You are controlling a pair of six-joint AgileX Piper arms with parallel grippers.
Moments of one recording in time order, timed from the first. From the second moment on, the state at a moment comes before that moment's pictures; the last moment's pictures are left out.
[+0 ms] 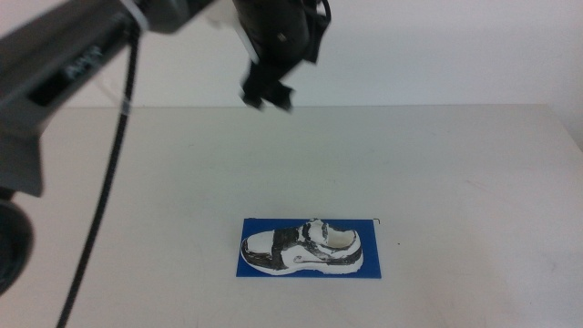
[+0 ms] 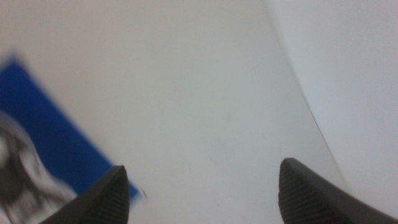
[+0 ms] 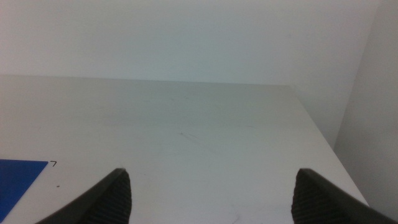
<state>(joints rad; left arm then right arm) -0.62 1.99 -2.14 0.11 1.25 -1.65 -0.03 -0.01 0.03 0.04 0.17 -0.06</state>
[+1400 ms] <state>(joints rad) -0.26 1.13 -1.11 0.28 0.54 -0.48 -0.03 -0.01 0.03 0.04 0.17 -0.06</state>
